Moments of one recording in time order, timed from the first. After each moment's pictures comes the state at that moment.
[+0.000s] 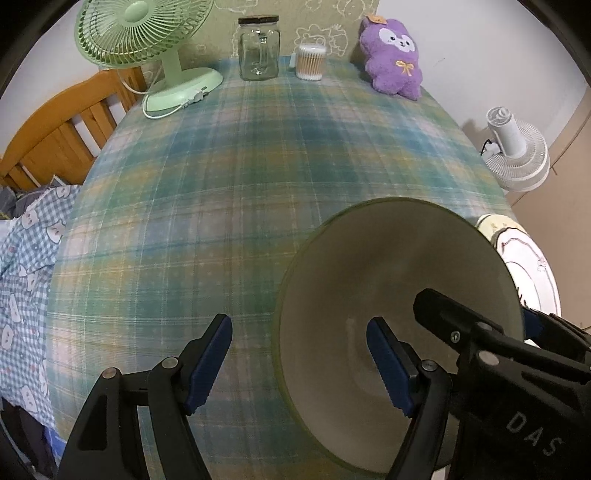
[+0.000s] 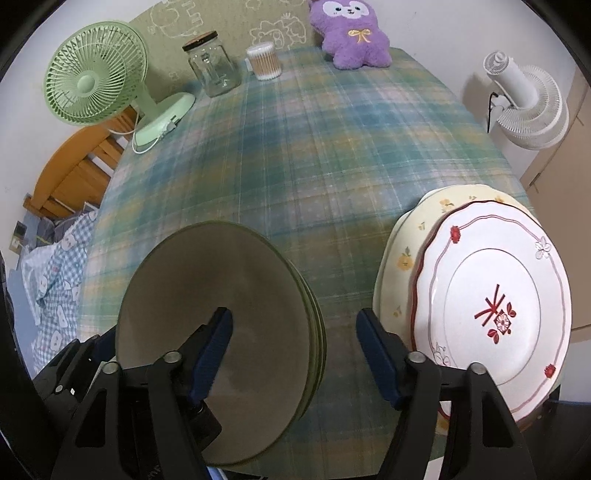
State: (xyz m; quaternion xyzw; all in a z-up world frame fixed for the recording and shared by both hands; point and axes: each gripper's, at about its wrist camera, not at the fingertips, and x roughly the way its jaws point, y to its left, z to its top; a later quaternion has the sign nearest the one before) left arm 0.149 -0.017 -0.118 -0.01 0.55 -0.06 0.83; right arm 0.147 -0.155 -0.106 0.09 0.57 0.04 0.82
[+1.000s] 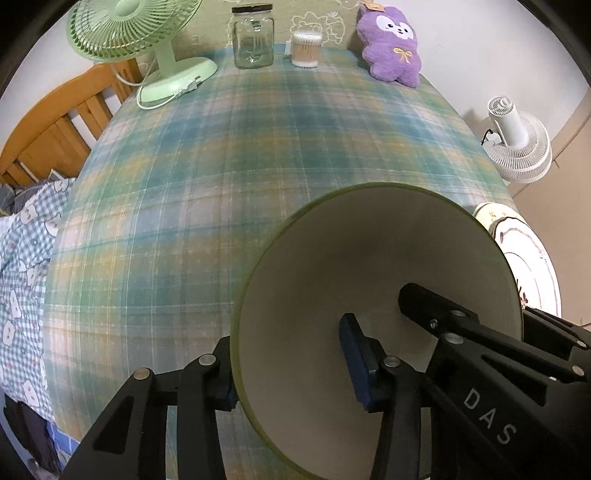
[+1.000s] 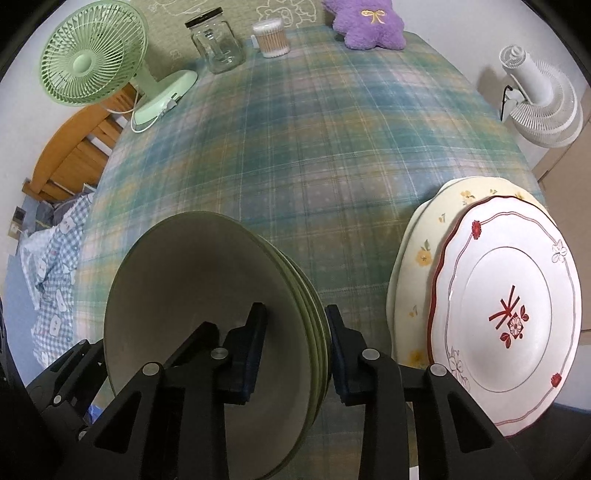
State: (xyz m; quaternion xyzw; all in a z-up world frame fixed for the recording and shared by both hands) left arm 0.148 -0.028 -0.118 -0.01 0.57 -0.05 0.82; right arm 0.153 -0.146 -0.115 0.08 0.59 0.05 0.80
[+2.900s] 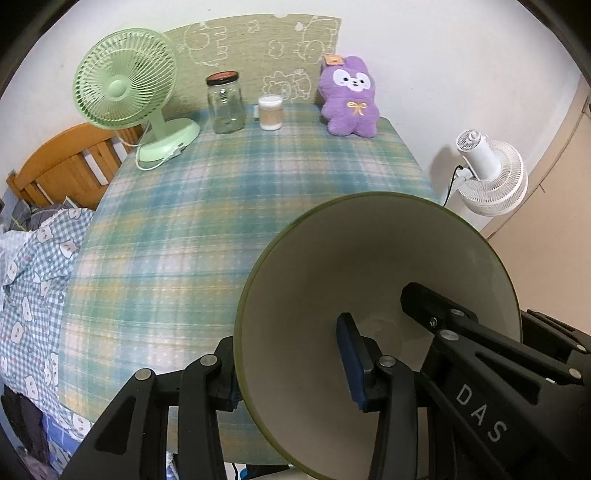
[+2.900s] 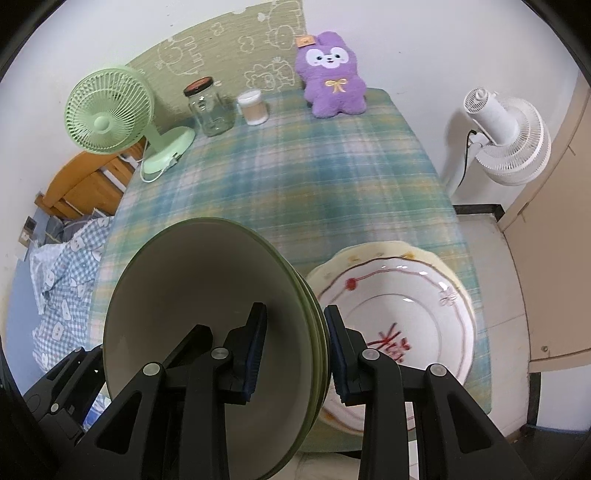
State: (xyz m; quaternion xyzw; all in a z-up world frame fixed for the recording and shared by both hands) left arm 0.124 -0.122 -0.034 -0.01 0.51 -0.04 0.86; right arm 0.136 -0.246 -0.020 0.07 0.53 0.06 0.84
